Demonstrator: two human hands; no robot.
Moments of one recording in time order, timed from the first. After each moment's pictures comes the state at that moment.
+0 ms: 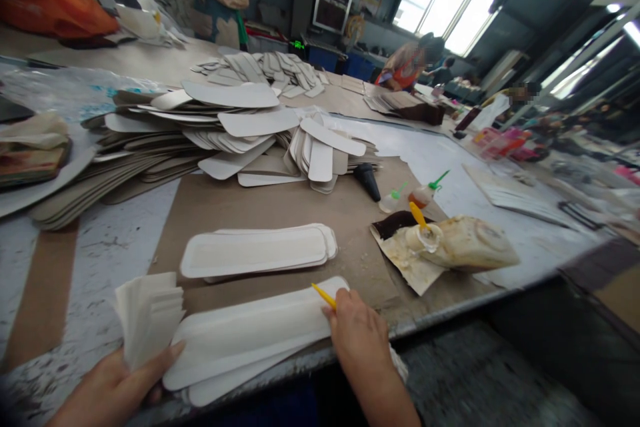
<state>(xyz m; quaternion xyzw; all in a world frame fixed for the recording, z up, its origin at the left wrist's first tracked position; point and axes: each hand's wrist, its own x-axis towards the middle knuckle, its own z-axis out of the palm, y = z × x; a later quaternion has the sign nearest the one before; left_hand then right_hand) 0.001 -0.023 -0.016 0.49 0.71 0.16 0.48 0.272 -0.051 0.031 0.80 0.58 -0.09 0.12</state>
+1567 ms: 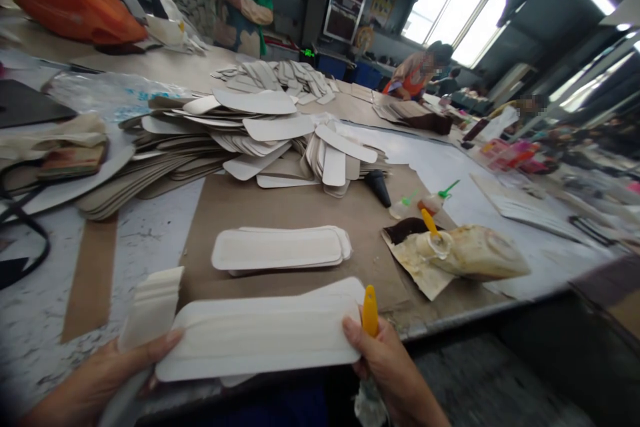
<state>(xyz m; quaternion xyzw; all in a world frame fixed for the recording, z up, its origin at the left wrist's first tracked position) -0.027 -0.025 0.010 0.20 0.58 0.29 0.74 0.272 -0.084 0.029 0.68 0.28 -0.57 -0.37</state>
